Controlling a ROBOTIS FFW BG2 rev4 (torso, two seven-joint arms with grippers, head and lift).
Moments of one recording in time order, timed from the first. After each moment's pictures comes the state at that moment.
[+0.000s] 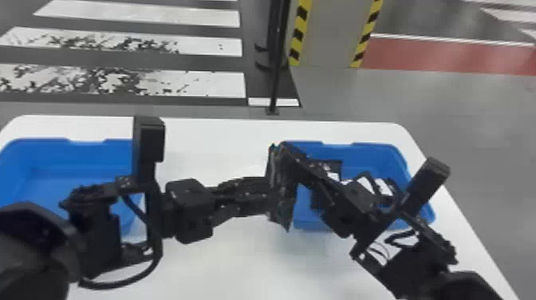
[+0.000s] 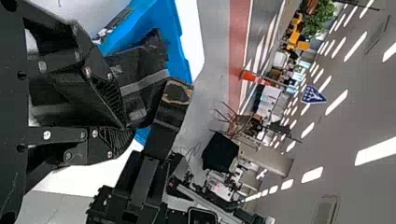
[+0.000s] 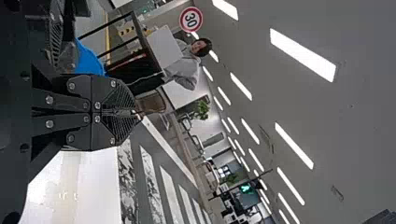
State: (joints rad) left arm 0.04 0.30 -0.21 -2.20 0.57 0.92 -0.55; right arm 0.31 -0.11 -0.01 -2.11 -0.58 0.37 0.59
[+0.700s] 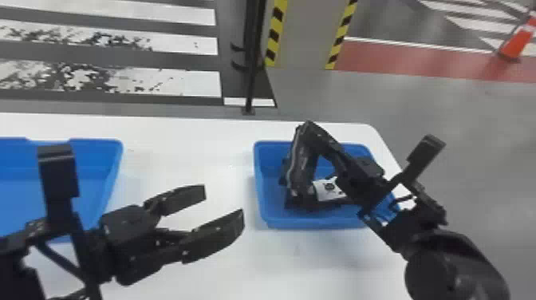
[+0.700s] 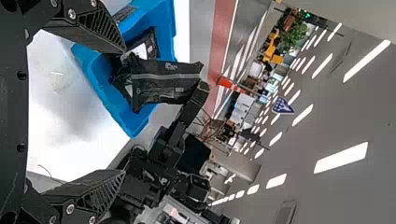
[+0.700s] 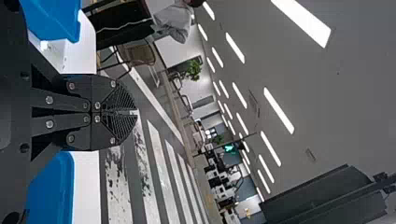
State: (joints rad) left arm 0.28 0.27 -0.08 -2.35 0.63 0.84 -0.55; right arm 0.13 -0.15 -0.17 -1.90 -0.56 0.36 0.58
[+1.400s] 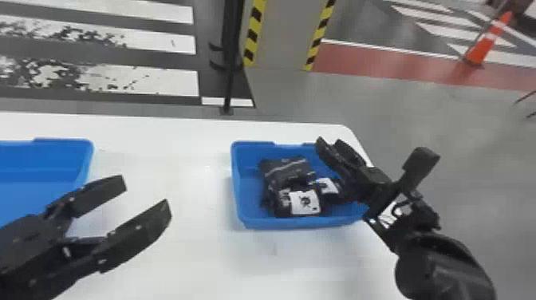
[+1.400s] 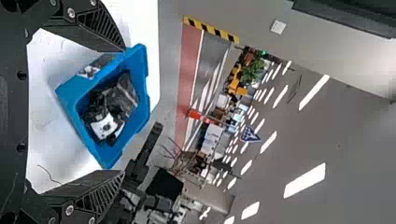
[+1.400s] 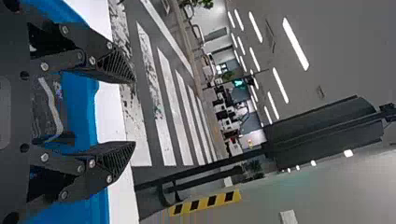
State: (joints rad) left arm 0.46 0.24 0.07 -2.45 0.58 0.68 -0.54; right arm 0.09 -0.15 -0.32 -1.74 -0.41 0.31 0.52
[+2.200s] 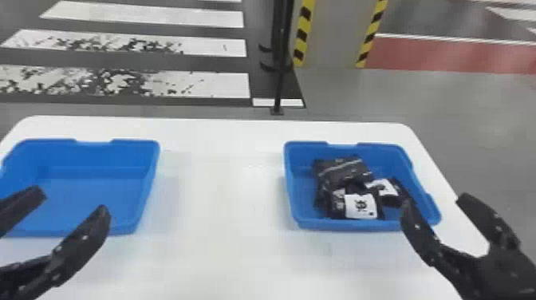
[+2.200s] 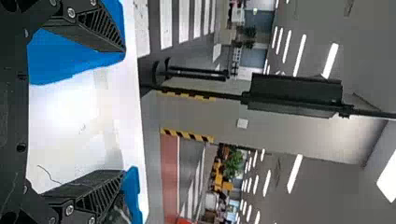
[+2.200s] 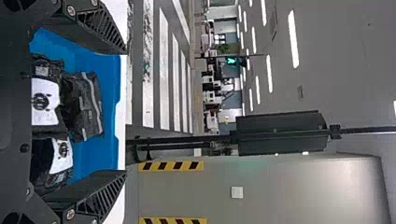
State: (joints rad) left arm 0.81 0.12 0.35 -2.55 0.38 0.32 -0.45; right arm 0.77 0.00 -0.31 -2.36 -0.26 0.05 0.38
